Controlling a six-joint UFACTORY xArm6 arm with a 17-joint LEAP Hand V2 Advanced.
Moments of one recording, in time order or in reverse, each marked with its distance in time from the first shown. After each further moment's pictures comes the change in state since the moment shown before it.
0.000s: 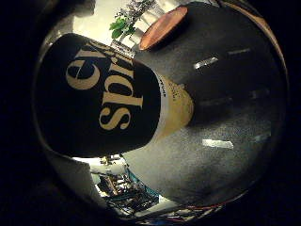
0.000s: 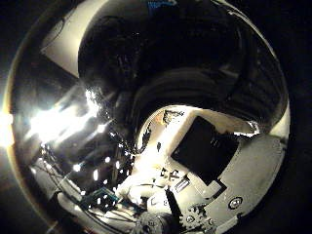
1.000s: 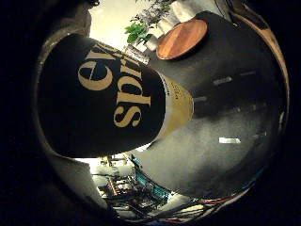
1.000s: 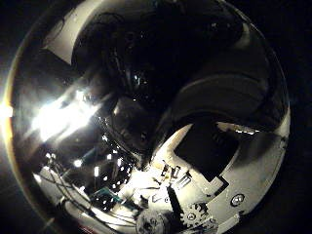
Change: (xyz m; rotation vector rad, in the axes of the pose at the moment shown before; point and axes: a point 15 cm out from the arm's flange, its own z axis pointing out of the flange) arm -0.100 -0.013 0.018 -0.008 -0.046 -0.039
